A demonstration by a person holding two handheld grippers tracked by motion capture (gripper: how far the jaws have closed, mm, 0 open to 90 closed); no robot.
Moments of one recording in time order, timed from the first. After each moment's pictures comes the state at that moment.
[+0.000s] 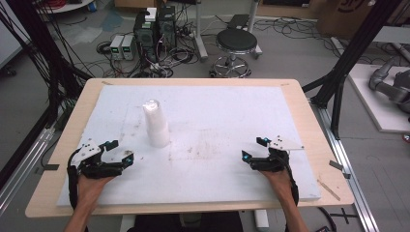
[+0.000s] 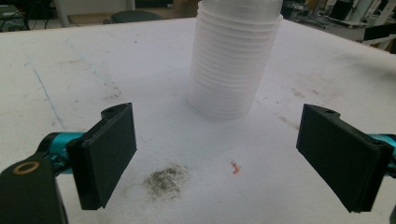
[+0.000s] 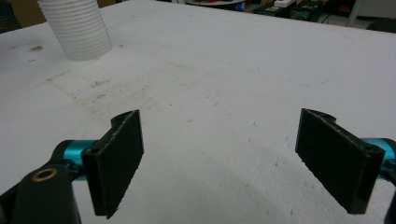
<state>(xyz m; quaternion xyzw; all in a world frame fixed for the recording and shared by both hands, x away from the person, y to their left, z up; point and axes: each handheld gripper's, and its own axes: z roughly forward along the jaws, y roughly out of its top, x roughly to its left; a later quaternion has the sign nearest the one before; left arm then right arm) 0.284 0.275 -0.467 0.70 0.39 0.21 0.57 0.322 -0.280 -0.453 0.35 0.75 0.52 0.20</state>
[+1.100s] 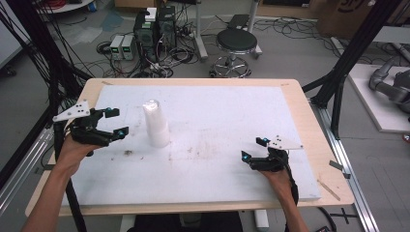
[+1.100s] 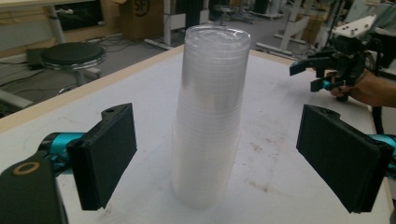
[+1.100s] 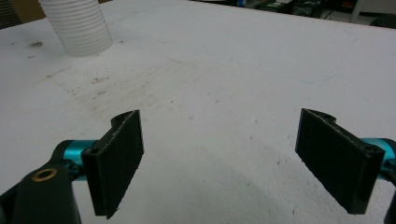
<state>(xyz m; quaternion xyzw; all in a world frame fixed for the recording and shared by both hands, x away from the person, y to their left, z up) 0.348 0.287 -0.369 0.74 0.25 0.14 0.61 0.323 -0.279 -0.453 0.35 0.76 0.51 0.20</state>
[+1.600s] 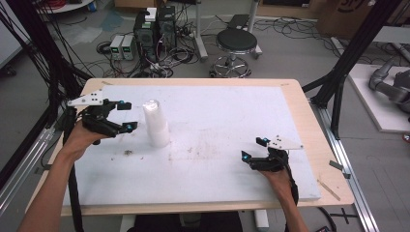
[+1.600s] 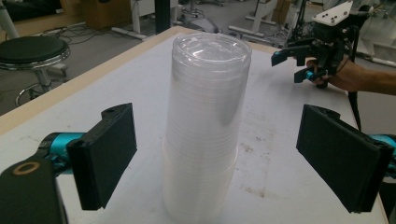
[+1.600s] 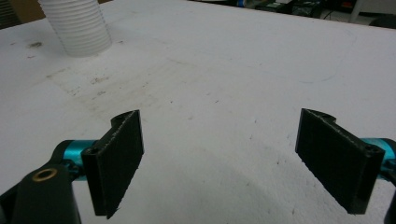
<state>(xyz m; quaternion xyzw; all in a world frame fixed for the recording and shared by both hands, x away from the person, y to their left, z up) 0.381 0.270 -0.360 0.78 0.20 0.09 0.59 0.323 -0.279 -0.453 0.35 0.76 0.51 0.20</state>
